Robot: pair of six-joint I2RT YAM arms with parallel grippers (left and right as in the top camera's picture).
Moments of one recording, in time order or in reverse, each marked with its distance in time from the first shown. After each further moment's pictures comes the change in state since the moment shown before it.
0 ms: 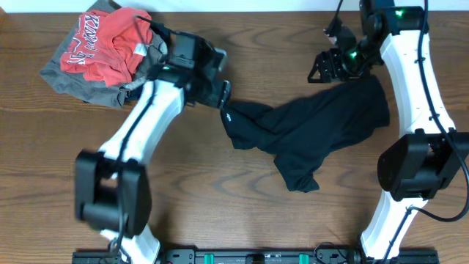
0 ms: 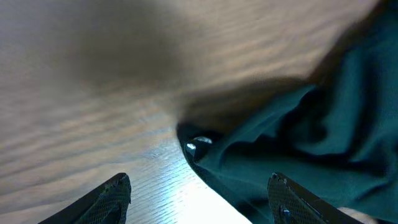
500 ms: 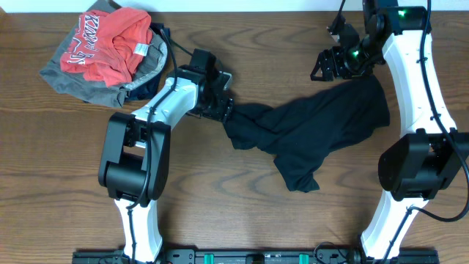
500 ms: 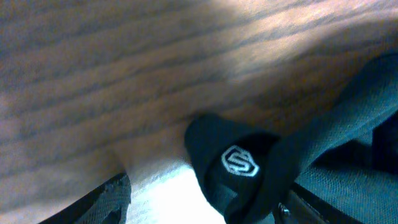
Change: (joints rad) left arm -0.015 0.215 0.002 0.035 0.005 0.026; right arm -0.005 0.000 0.000 0.024 0.018 0.000
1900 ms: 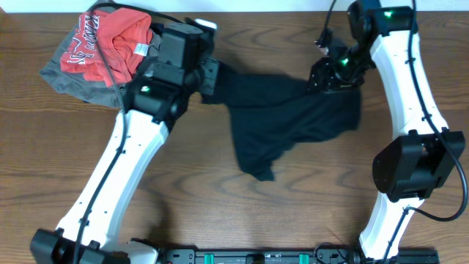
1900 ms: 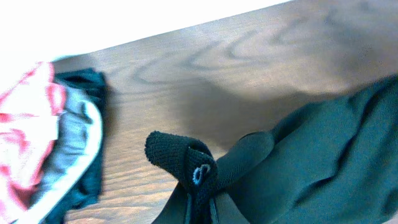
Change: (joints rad) left arm -0.055 -0.576 0.034 -0.008 -0.334 -0.111; right arm 0.068 0.000 -0.002 -0.142 0.007 0.018
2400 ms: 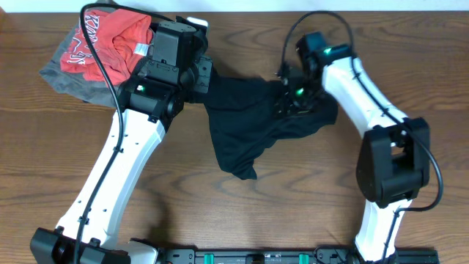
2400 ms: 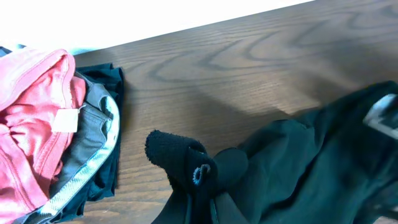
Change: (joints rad) left arm 0.018 0.006 0.000 -0.005 -0.025 -0.003; right arm 0.200 -0.010 -0.420 0.444 0.007 0.154
